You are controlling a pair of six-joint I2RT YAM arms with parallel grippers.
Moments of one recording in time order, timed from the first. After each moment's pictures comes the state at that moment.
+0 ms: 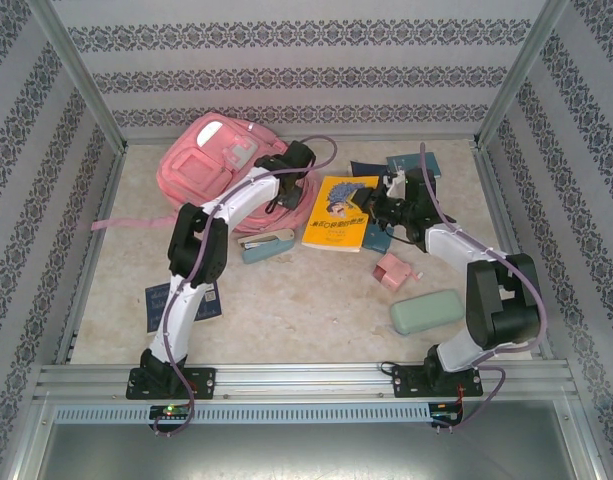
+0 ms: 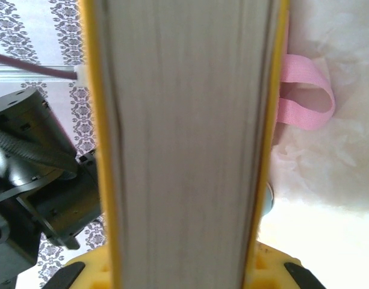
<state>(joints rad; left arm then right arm) -0.50 2.34 2.04 -0.90 -0.33 -0.10 0.16 1.54 0.87 0.16 -0.77 1.13</state>
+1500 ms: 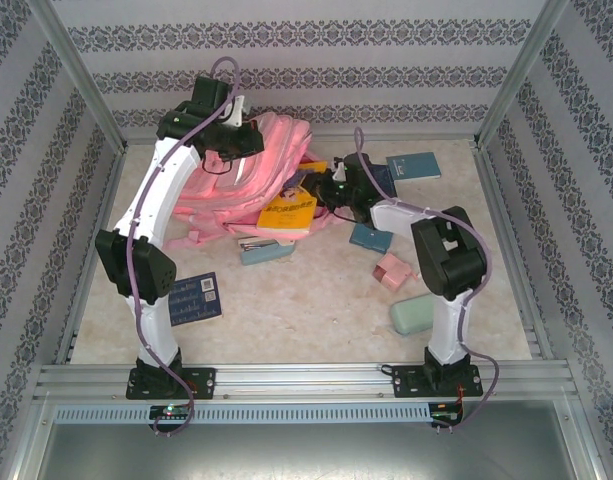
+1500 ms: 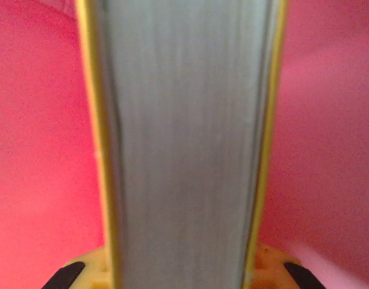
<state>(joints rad) -0.23 1.94 2.15 -1.01 0.40 -0.41 0.41 2.04 1.32 0.32 -0.58 1.24</state>
